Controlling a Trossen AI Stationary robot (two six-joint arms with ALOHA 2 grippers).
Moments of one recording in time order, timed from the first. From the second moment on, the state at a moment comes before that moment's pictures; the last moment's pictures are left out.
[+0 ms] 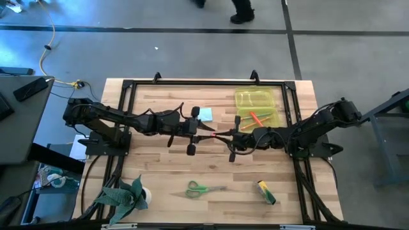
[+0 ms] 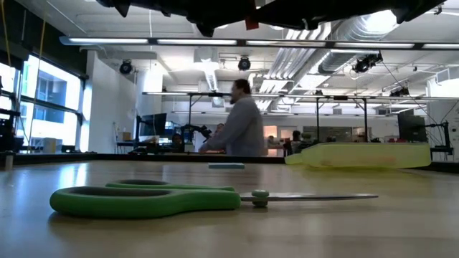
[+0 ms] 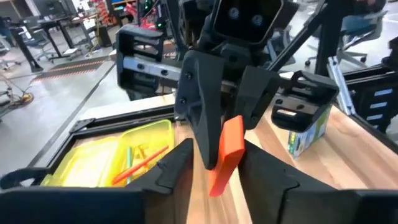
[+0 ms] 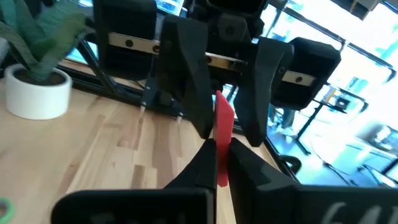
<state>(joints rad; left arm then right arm) 0.07 1.46 0.90 0.37 -0.02 0.19 0.24 1.40 0.69 0.64 0.42 -0.37</state>
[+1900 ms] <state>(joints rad) 0.07 1.45 0.90 0.00 -0.22 0.17 -0.44 1.21 0.68 -0.46 -0.04 0.45</state>
